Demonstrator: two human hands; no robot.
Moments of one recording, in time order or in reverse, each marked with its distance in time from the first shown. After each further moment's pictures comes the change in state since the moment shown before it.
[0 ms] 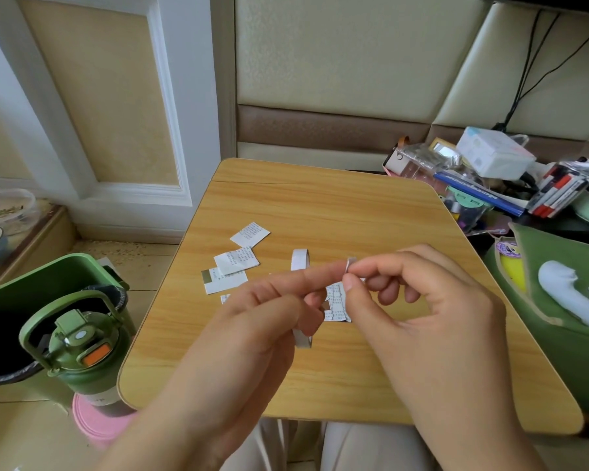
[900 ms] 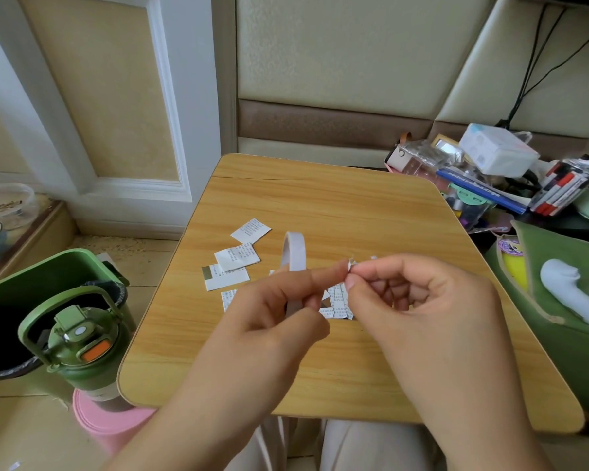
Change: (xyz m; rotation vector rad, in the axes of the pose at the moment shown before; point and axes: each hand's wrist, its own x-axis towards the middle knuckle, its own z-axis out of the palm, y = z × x) left_hand -0.001 0.000 0.007 0.243 0.151 0.080; right_hand 0.003 -0.006 0.002 0.195 -0.080 0.345
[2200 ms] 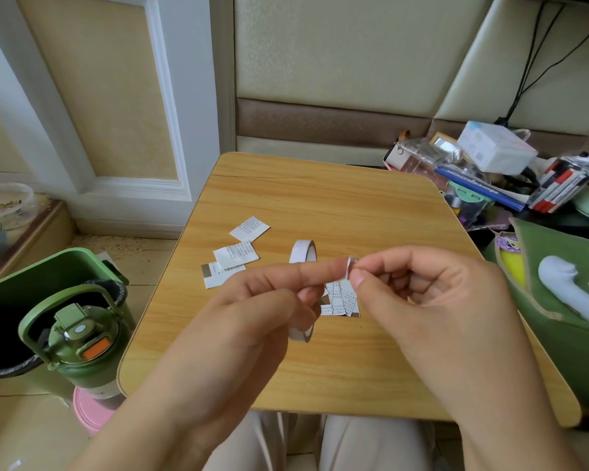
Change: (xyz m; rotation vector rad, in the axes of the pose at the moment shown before) left_hand 0.000 0.004 -0.012 -0.171 -0.192 -0.053; right_hand 0.004 -0.004 -0.013 0.177 -0.163 0.030
